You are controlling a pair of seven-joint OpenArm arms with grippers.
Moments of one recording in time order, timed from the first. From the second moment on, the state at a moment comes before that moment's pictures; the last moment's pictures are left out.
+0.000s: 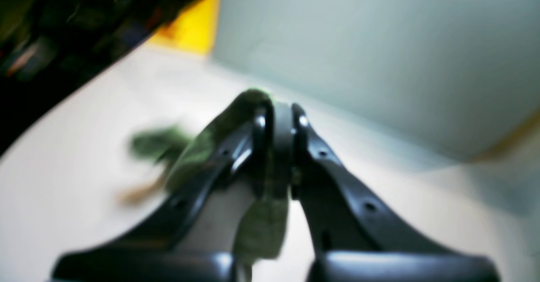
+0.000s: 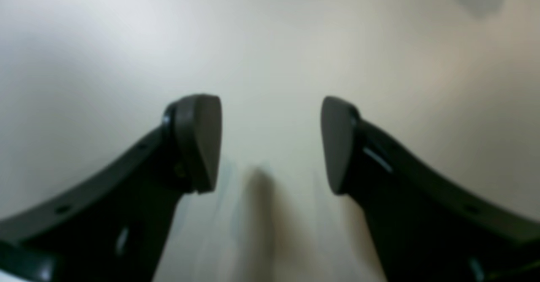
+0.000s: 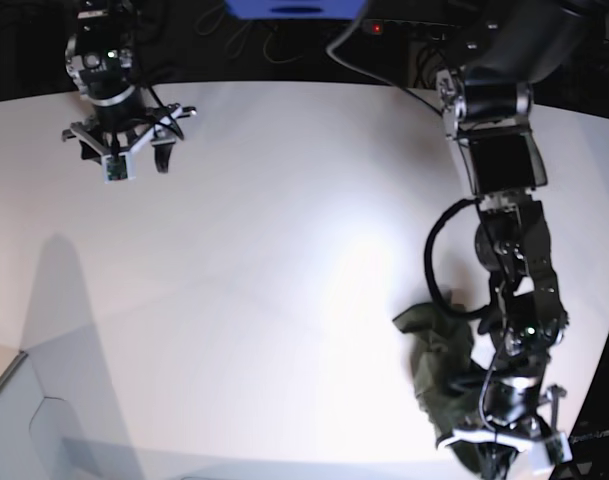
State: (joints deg) left arm -27.8 -3.4 -9.0 88.1 -16.1 0.3 23.8; right arm -28.9 5.6 7.9 108.6 -1.0 8.8 -27.6
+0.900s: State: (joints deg) left arm -15.3 7.3 30.7 77.1 -16.2 0.1 28.7; right arm -27.6 5.4 16.5 108.6 -0.9 8.8 -27.4
